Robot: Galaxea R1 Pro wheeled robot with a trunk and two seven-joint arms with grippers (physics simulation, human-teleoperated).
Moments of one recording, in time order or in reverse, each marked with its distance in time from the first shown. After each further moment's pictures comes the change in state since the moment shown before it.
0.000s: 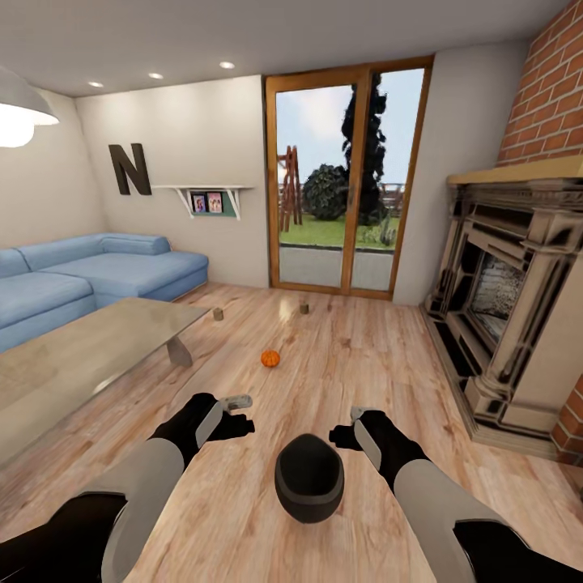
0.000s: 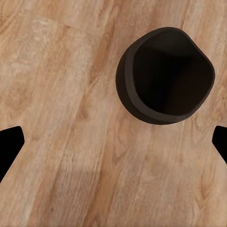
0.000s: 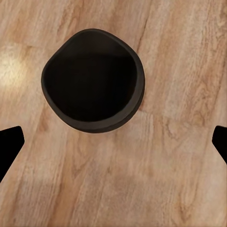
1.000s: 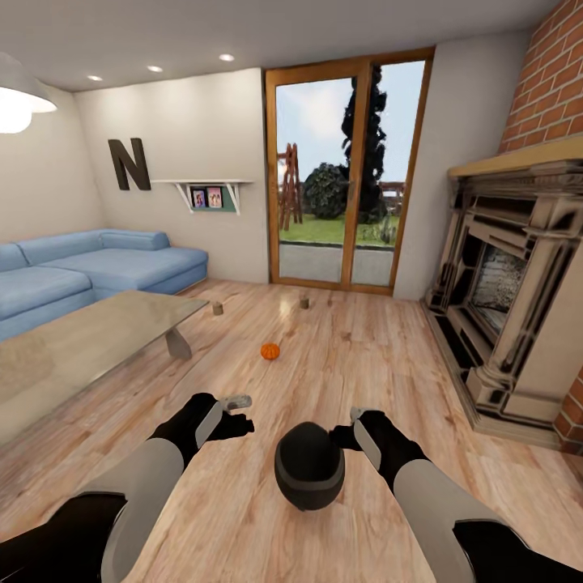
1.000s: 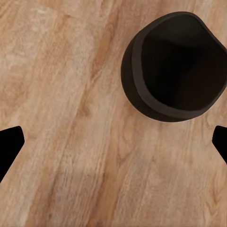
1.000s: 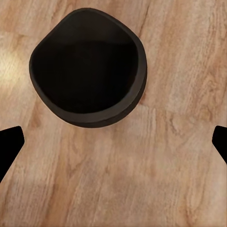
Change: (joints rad) left arm 0.000 0.002 -0.001 0.000 0.000 -0.004 0.001; right arm 0.000 0.002 0.000 0.001 0.000 0.000 0.000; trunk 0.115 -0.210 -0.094
